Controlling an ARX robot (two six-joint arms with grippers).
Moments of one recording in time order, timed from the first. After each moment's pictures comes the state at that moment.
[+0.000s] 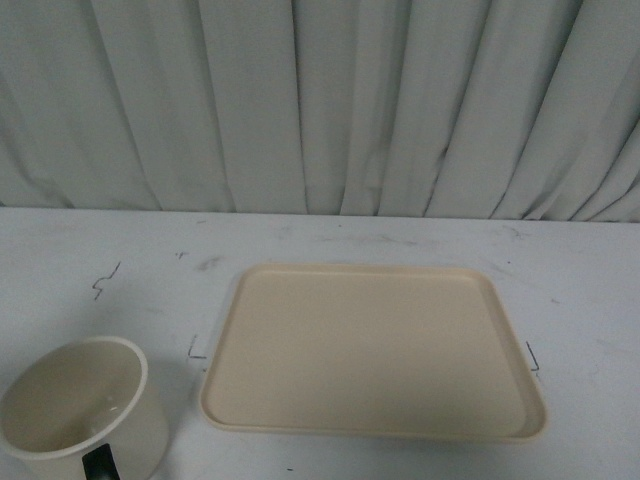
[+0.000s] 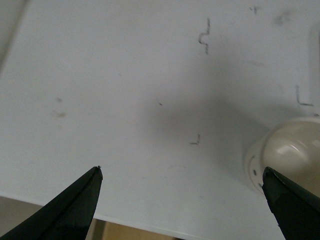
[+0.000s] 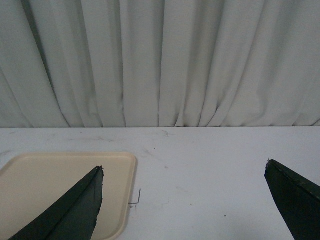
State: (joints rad) left arm 0.09 1.05 0.61 -0.34 -0.14 0.07; right arm 0.00 0.00 0.01 0.00 0.00 -0.01
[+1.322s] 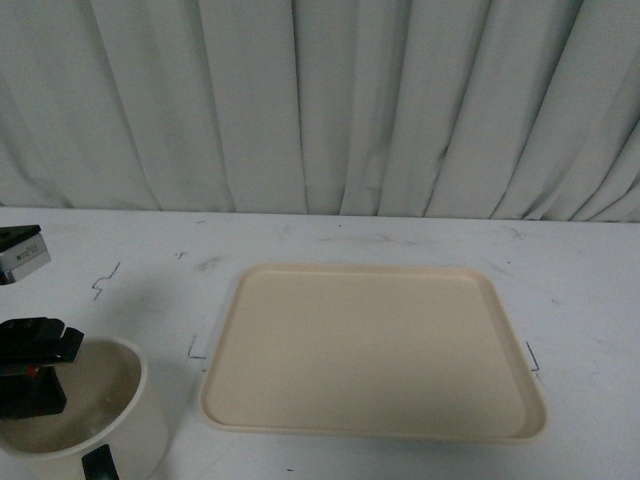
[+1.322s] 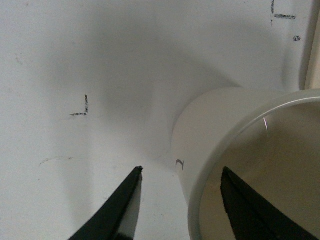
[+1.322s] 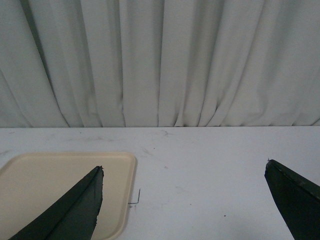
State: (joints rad) left arm 0.00 1.71 0.84 -0.37 0.06 -0.04; right arm 0.00 0.00 0.01 0.00 0.00 -0.01
